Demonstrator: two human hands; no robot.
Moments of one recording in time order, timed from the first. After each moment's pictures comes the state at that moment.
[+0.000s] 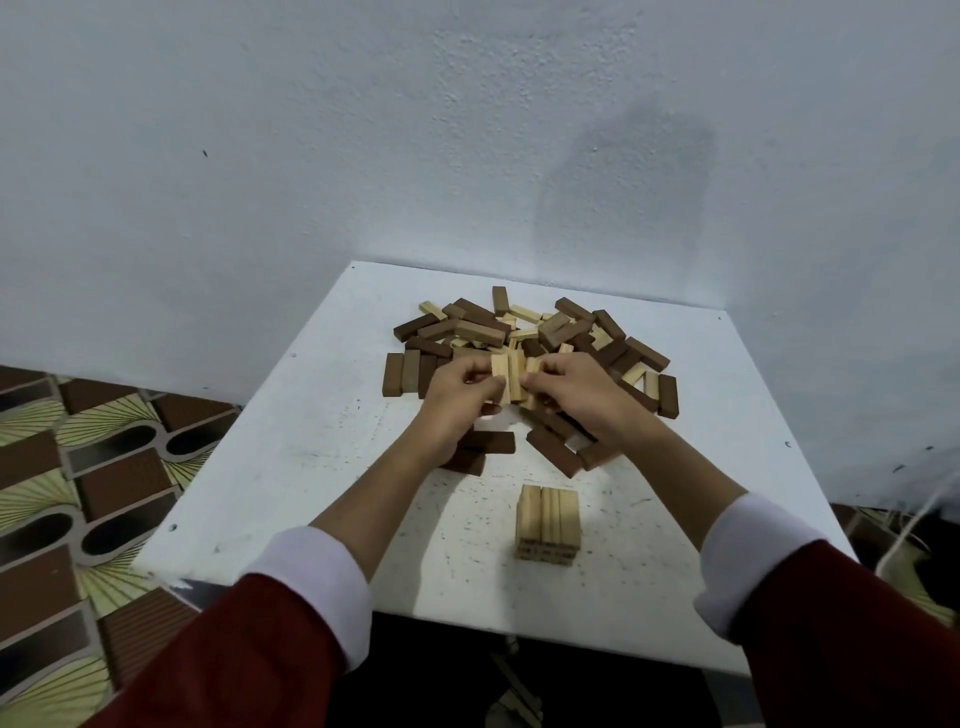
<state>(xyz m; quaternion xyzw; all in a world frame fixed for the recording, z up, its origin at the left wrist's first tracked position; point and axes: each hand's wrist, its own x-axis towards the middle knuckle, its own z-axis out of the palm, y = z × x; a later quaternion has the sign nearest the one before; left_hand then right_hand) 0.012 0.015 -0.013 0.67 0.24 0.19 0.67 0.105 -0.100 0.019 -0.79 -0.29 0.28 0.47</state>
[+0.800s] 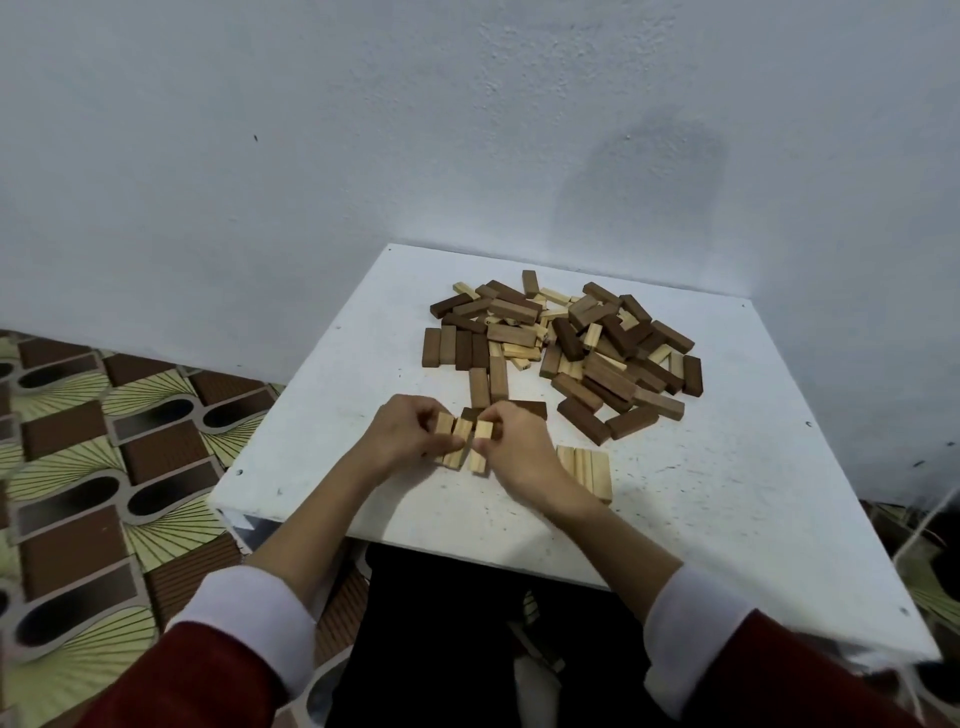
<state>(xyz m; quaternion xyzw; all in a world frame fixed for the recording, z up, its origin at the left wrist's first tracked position) -0.094 0.053 -0.040 0.82 0.28 0.08 0.50 -0.016 -0.079 -0.022 -0.86 -0.31 0.20 0.35</state>
